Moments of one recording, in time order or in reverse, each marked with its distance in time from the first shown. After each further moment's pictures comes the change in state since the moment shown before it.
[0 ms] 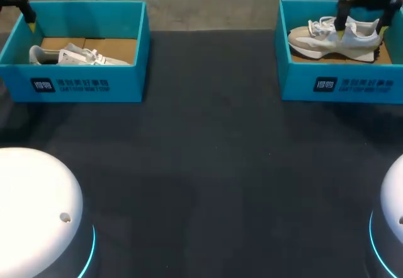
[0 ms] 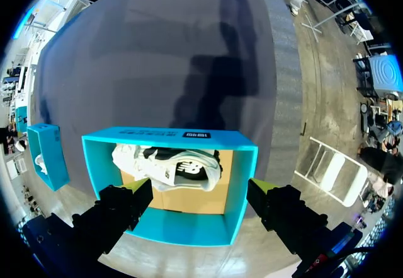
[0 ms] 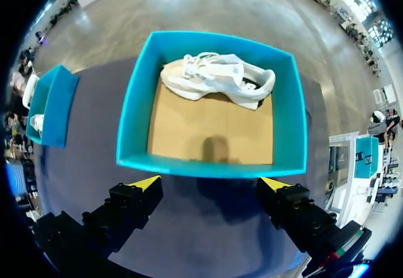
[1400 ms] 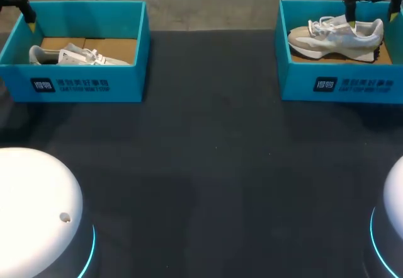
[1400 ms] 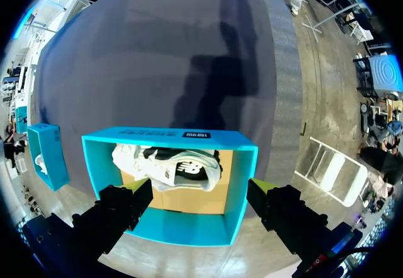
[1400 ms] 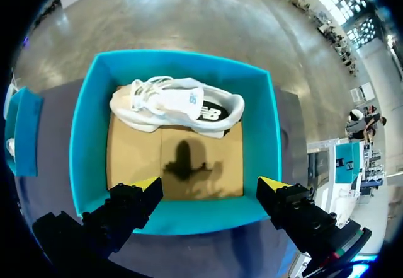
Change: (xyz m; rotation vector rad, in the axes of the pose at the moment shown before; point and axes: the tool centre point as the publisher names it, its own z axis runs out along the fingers) left arm 0.000 0.000 0.000 0.000 0.000 0.000; right arm -0.058 0.074 0.046 -0.032 -0.185 0.038
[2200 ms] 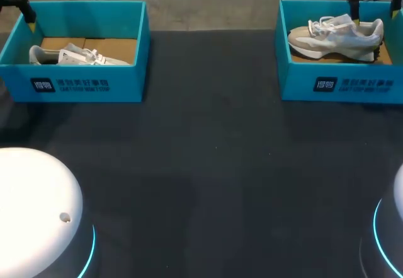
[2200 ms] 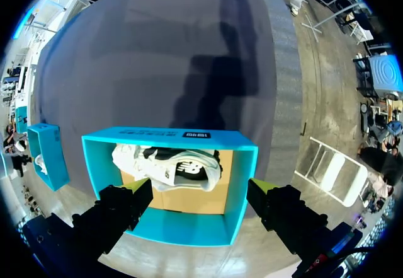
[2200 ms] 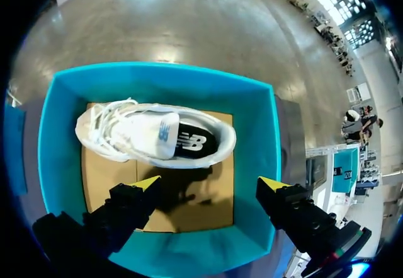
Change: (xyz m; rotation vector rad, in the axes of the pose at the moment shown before) left arm 0.000 0.000 0.000 0.000 0.000 0.000; right arm -0.026 0.058 0.063 0.023 -0.044 -0.001
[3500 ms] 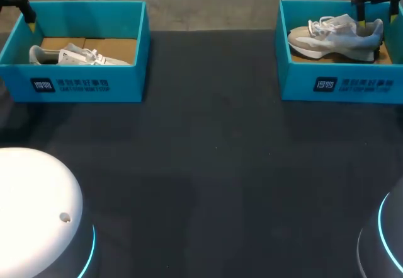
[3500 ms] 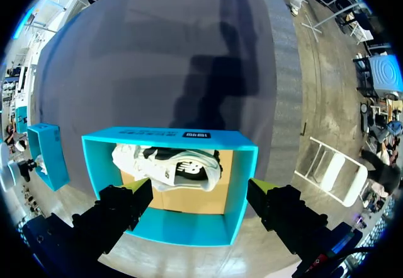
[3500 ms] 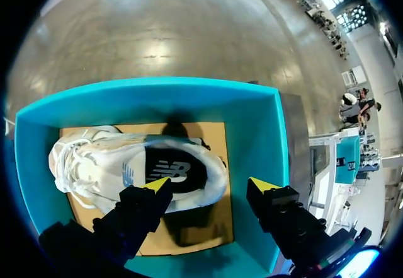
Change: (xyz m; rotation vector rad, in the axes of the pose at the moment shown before) left arm 0.000 0.000 0.000 0.000 0.000 0.000; right arm -0.016 0.034 0.056 0.084 -0.024 0.088
